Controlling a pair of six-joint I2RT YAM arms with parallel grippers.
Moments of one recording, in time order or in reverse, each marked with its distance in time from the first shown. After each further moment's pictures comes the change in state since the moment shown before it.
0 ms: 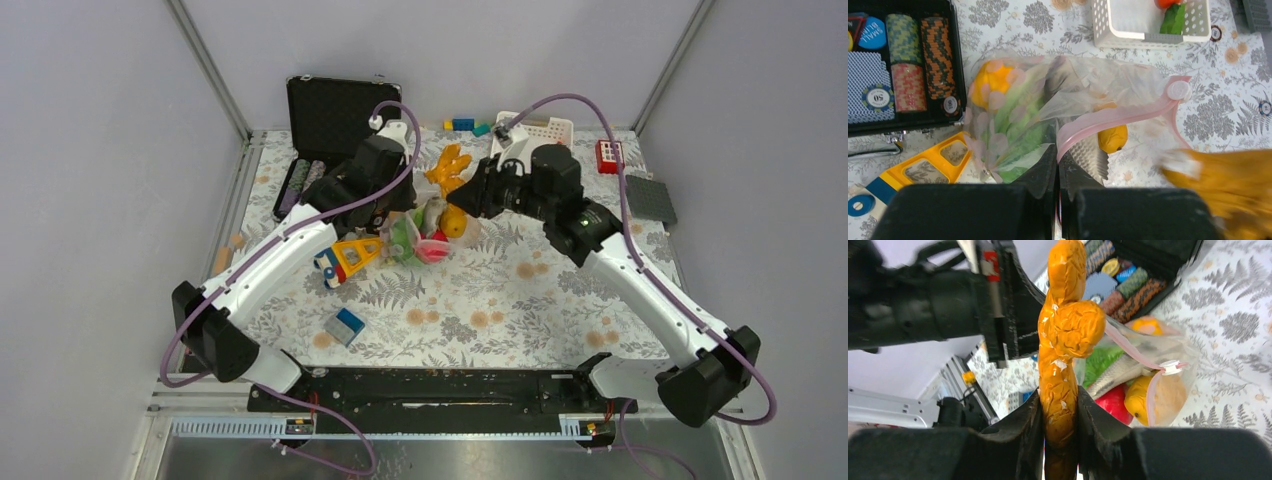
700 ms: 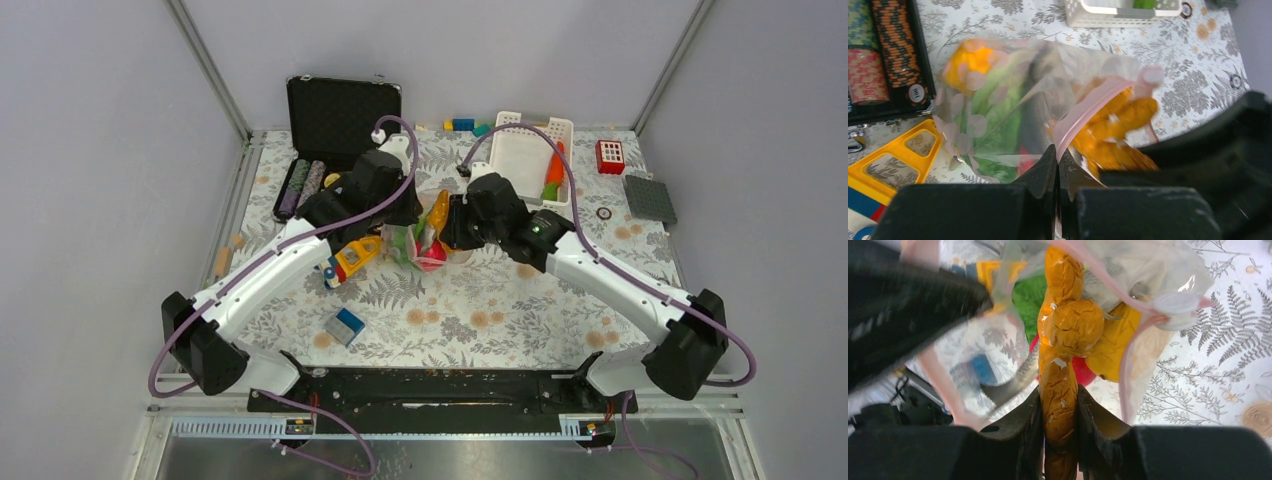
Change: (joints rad) left arm -0.026 -0.090 -0.132 0.051 0.083 -0.031; right arm 0.222 0.136 -0.027 -0.253 0.399 0.068
